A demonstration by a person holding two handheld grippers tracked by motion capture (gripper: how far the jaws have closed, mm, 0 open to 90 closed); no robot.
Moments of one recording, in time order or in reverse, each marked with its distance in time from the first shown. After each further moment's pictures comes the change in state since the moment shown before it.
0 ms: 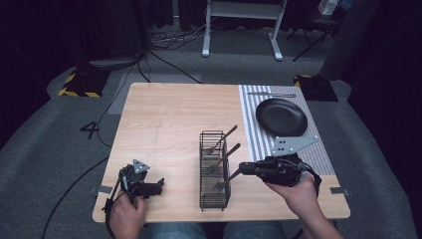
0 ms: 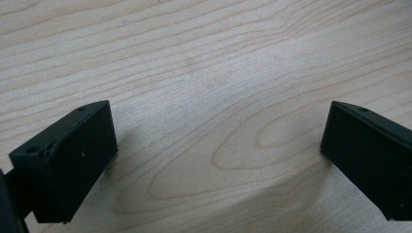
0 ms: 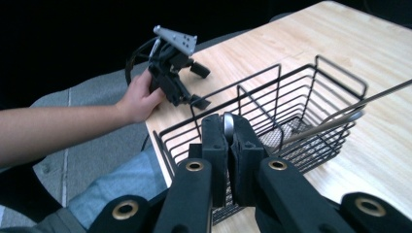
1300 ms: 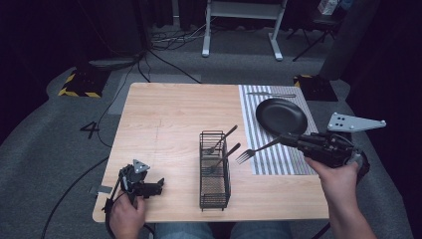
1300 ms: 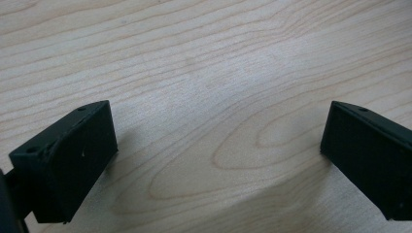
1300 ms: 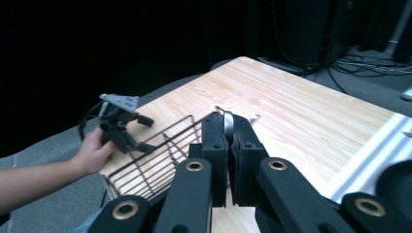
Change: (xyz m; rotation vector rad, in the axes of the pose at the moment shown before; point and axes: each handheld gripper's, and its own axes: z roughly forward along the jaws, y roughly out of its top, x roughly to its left) left arm 0.000 0.000 0.000 0.001 -0.001 0.000; right arm -0.033 0.012 -0.089 -0.178 -0.215 0.079
